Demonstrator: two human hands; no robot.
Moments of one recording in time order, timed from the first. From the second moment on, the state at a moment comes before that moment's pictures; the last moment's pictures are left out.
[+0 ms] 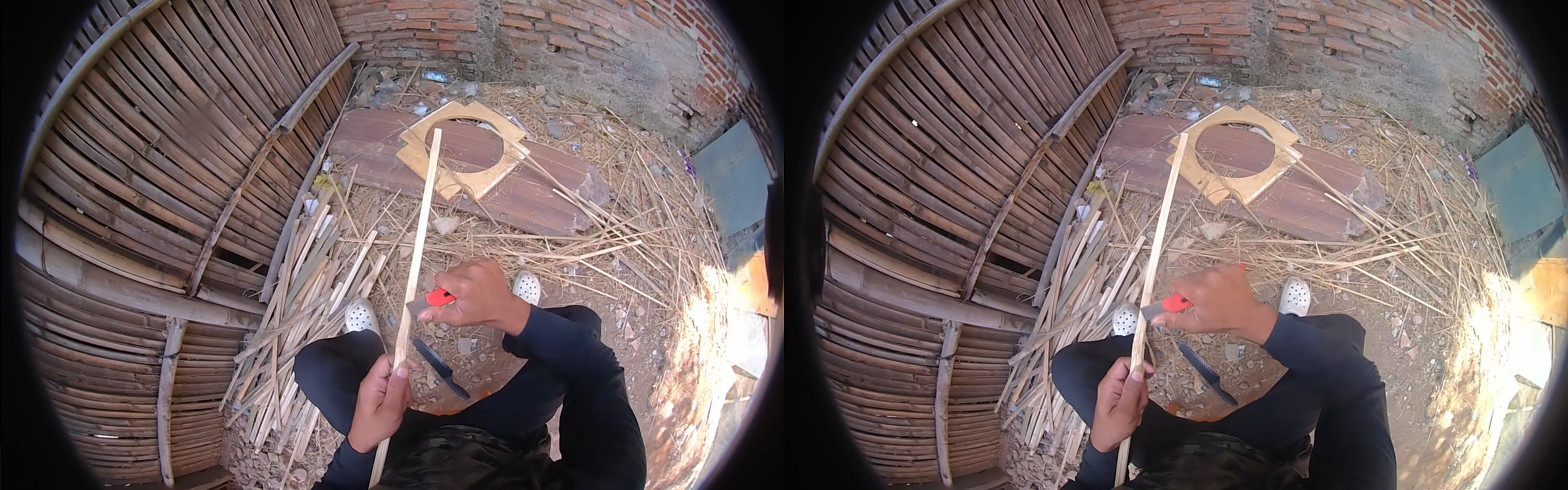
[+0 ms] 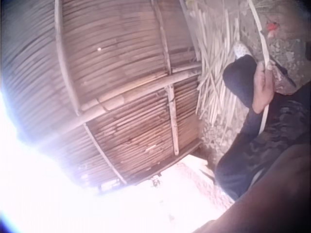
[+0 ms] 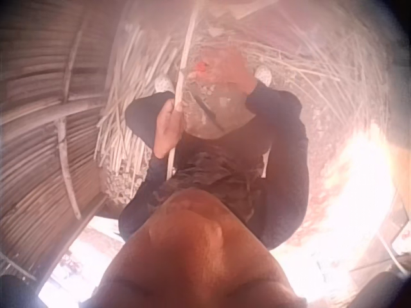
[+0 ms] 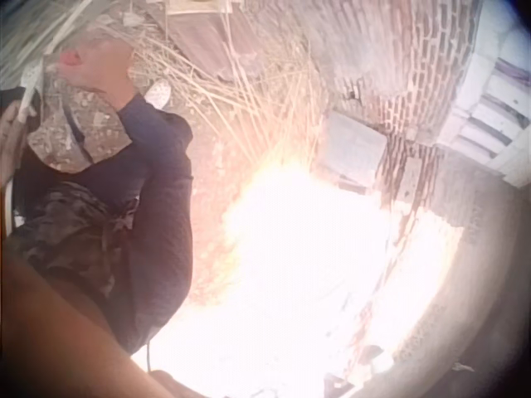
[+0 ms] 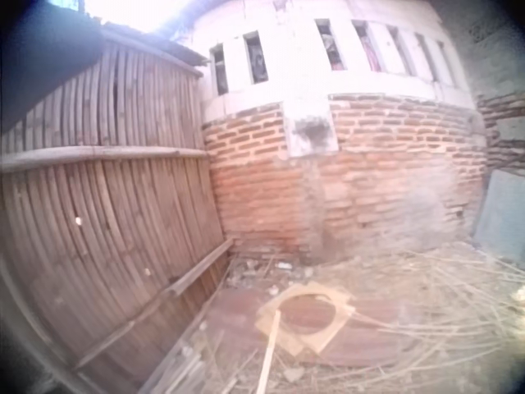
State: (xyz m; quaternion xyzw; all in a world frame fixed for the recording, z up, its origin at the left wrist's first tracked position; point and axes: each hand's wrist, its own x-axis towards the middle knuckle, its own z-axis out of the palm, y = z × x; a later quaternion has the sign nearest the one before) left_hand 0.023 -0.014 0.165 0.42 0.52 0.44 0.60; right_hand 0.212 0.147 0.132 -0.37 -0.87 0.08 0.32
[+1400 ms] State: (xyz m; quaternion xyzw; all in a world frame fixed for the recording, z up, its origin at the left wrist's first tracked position) left_hand 0.022 -0.026 0.157 0.48 0.59 0.38 0.53; right_hand 0.210 0.158 0.118 -0.39 -0.87 0.09 0.30
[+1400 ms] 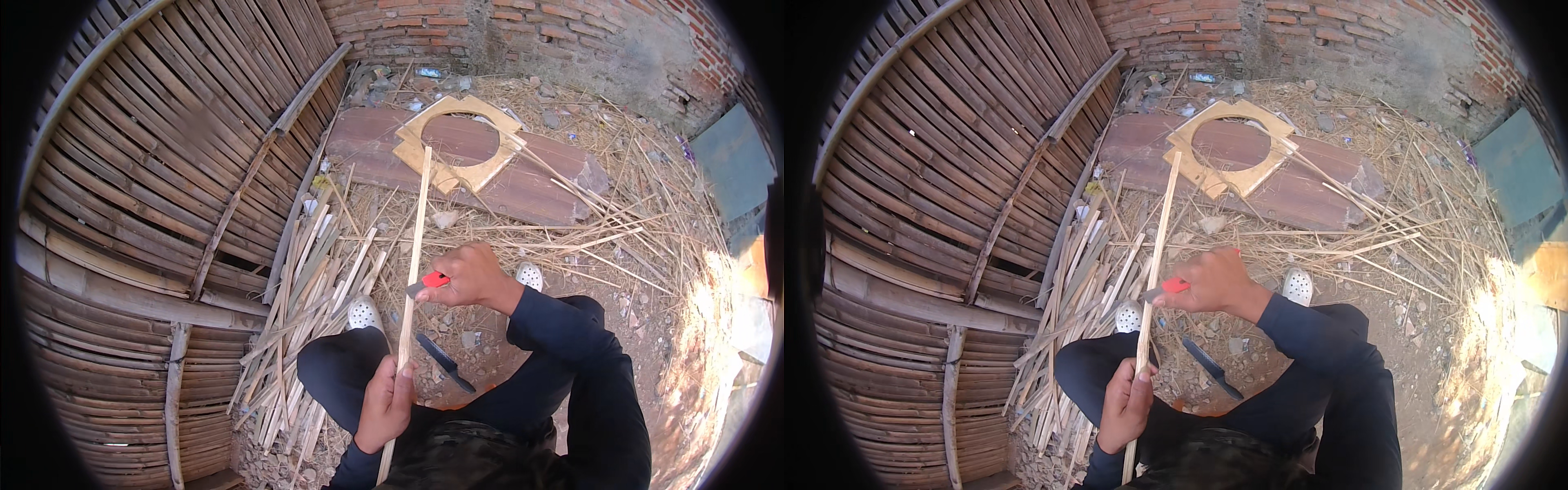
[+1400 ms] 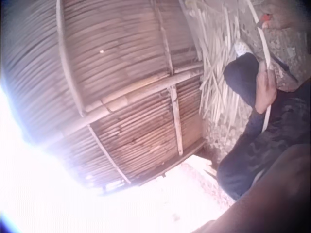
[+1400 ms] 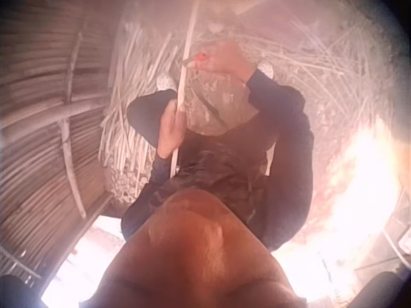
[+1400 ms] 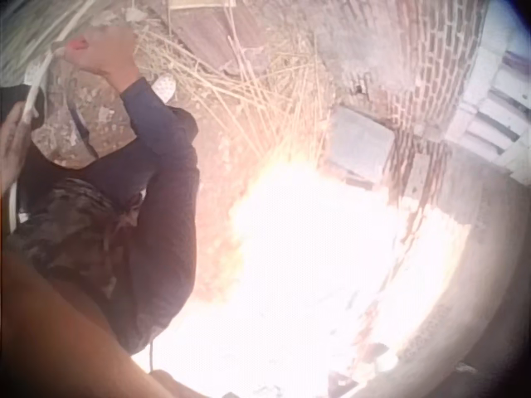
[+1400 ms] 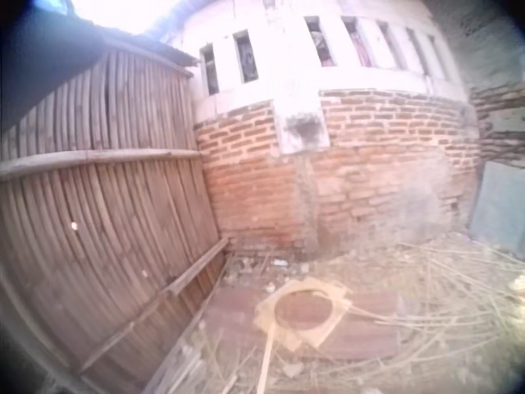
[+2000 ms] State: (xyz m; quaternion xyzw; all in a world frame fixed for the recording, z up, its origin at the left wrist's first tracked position) left_hand 0.021 -0.029 0.157 0.43 0.52 0.42 0.61; right_hand 0.221 0.181 0.113 -0.37 -0.86 0.03 0.35
